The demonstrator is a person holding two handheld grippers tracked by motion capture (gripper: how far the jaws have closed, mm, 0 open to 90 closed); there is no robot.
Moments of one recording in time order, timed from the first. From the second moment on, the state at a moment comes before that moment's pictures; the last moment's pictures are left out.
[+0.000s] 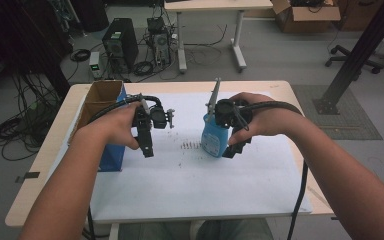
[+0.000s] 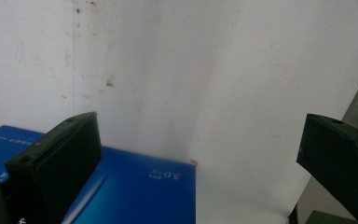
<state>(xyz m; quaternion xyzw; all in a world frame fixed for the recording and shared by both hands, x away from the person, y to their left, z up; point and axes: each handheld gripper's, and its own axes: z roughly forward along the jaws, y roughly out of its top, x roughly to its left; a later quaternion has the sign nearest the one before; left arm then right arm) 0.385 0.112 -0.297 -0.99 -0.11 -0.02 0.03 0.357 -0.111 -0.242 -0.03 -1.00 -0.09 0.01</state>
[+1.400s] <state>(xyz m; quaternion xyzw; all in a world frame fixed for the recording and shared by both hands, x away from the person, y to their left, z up) 0.378 0.115 -0.294 -0.99 -0.11 -0.03 0.03 0.362 -0.148 -0.262 -0.09 -0.99 -0.10 0.01</state>
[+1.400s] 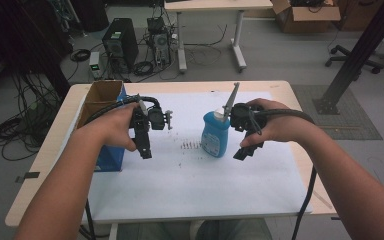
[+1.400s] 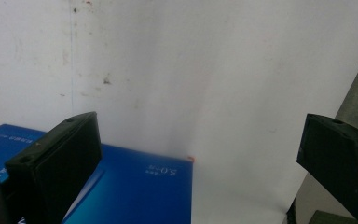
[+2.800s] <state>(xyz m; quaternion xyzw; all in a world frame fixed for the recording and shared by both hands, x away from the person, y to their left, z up) 0.375 0.118 -0.295 -0.99 -0.11 -0.02 0.03 0.384 -0.192 -0.332 -0.20 -0.96 -0.21 0.00</state>
